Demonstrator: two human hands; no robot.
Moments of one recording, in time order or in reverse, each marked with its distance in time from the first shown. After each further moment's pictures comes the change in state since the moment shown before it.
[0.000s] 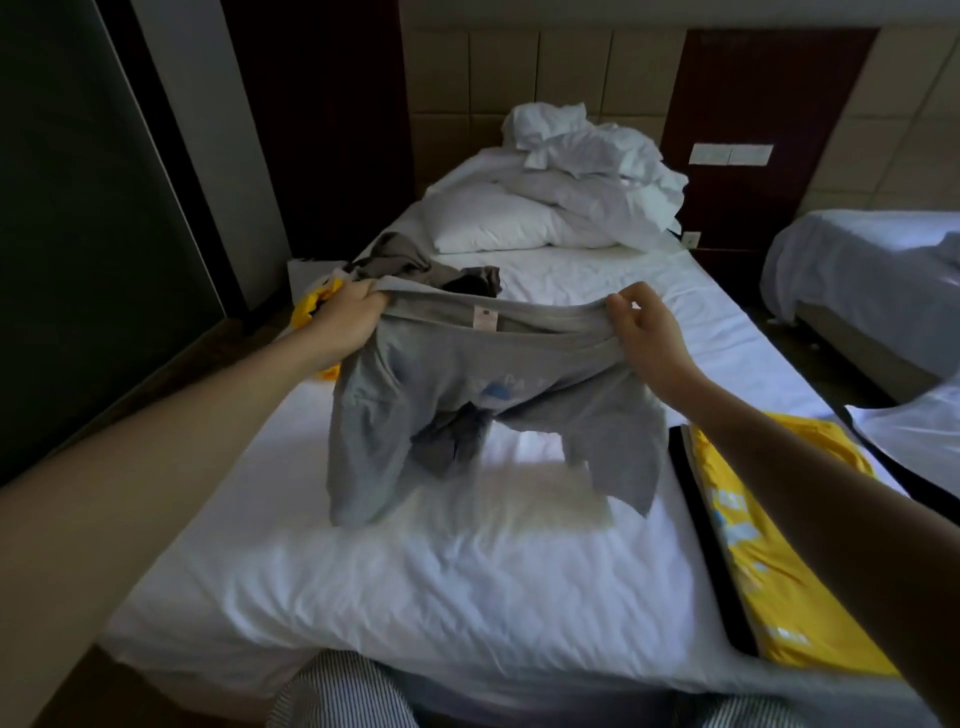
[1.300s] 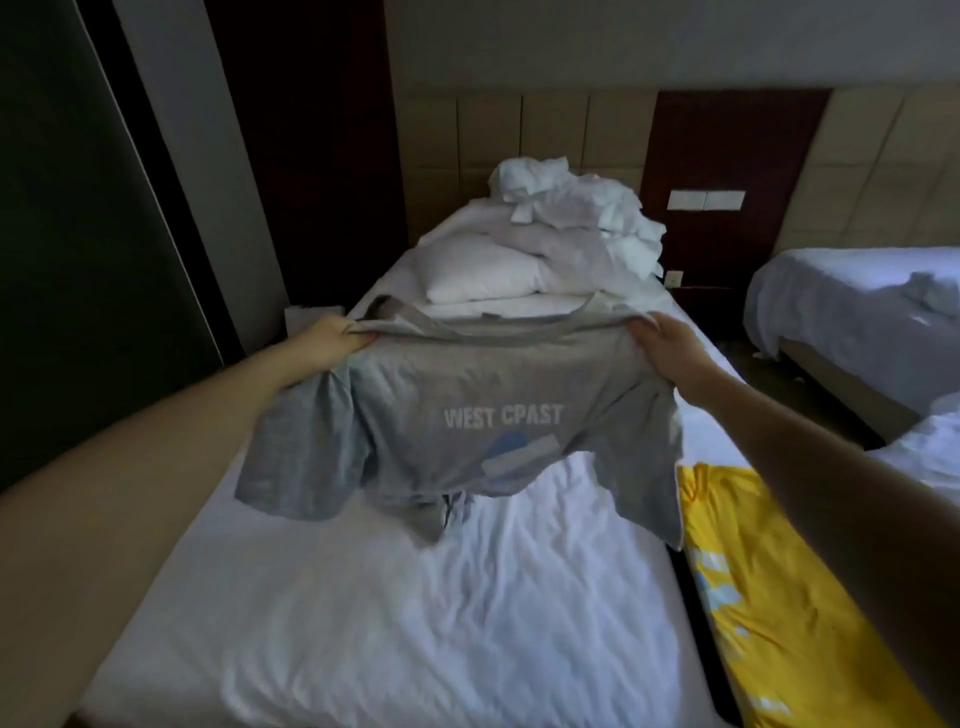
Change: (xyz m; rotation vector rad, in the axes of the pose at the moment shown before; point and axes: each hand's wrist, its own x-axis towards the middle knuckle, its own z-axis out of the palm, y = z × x) left_hand 0.051 0.031 -0.056 0.154 -0.100 -0.054; right_hand 0.073 -0.017 -0.065 0.058 -0.060 0.118
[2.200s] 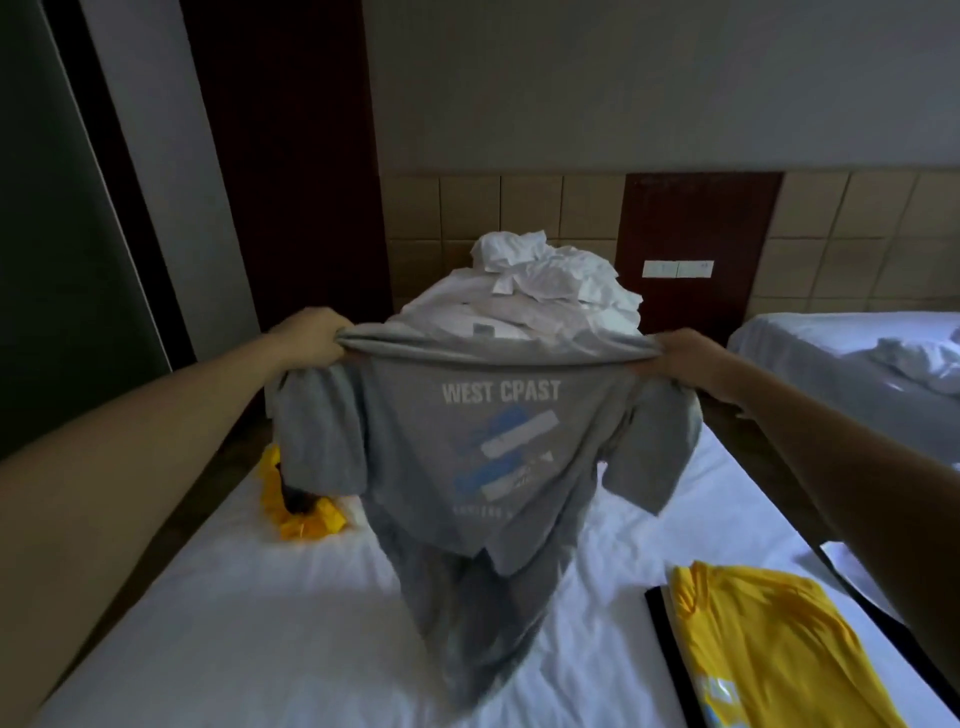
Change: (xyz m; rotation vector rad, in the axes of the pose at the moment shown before) left_hand 0.099 0.066 -0.059 0.533 0.051 0.199; right_hand 0.105 -0.030 -0.066 -0.311 -0.179 0.032
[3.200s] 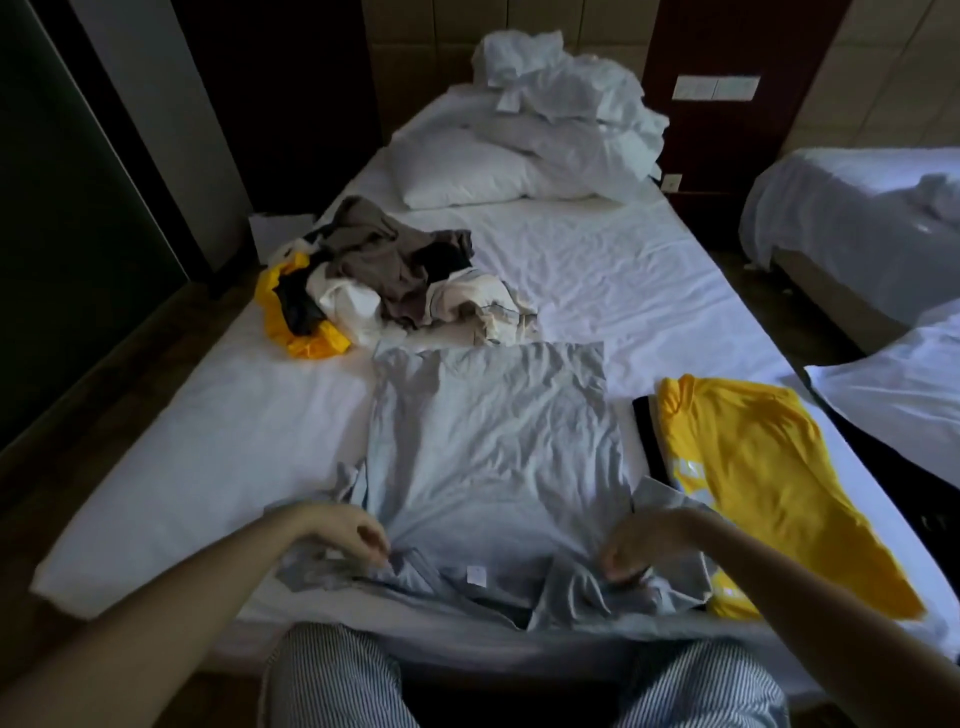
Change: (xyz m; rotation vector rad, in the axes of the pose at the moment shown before) left_hand -0.237 -0.048 0.316 -0.238 -1.127 0.019; right_hand -0.231 0.191 0.228 -0.422 -1.215 0.180
